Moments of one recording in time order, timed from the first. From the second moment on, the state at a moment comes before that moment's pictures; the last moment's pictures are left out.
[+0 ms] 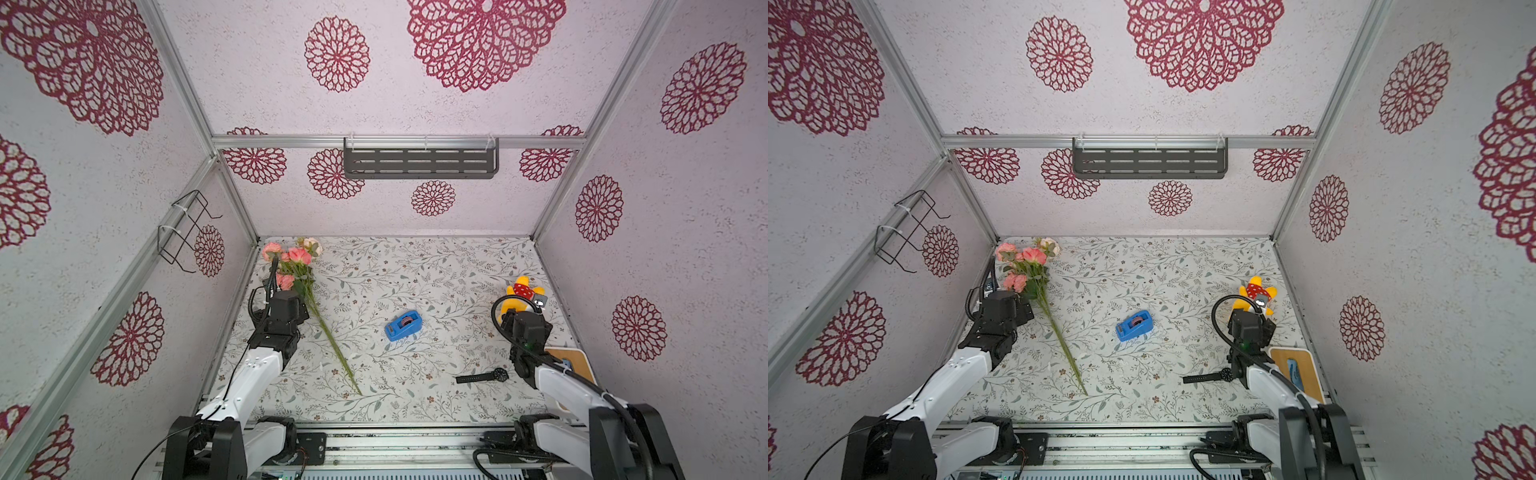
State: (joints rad) left arm -0.09 1.15 0.55 0.02 -0.54 -0.21; right arm 0.12 1.20 0.34 0.40 0.55 0.17
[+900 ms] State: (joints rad) left arm 0.14 1.55 0.43 0.84 -0.11 -0.07; right arm 0.04 1.54 0.25 1.03 0.31 0.04
